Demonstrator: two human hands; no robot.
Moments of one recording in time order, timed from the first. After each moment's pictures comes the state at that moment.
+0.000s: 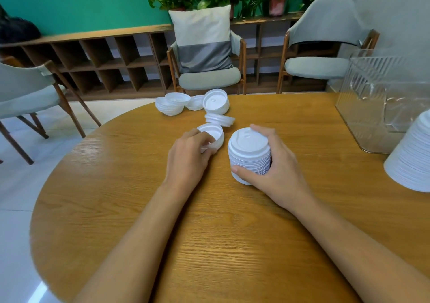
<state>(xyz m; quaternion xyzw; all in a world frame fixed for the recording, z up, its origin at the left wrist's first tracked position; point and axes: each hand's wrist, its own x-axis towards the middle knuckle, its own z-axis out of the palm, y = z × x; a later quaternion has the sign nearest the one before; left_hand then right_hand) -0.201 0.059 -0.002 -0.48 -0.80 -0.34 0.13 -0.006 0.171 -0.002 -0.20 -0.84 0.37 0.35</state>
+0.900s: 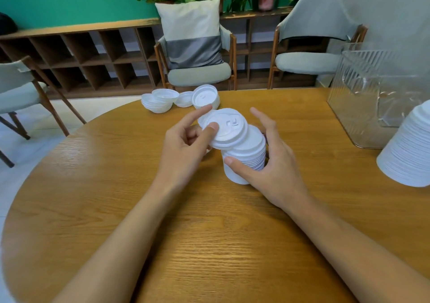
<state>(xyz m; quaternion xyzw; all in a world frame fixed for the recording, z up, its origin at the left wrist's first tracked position) -0.164 0.056 0.033 -0.40 -0.63 -0.65 -0.14 -0.005 0.170 0.002 -0.19 -0.82 0.38 0.38</state>
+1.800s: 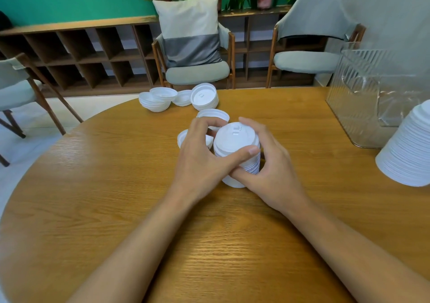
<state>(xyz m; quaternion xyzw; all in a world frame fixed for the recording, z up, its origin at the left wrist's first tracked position) -0.137 0.062 0.025 -0.45 -0.70 -0.55 -0.08 -0.007 0.168 -0.003 -0.16 -0.83 0.38 0.38</state>
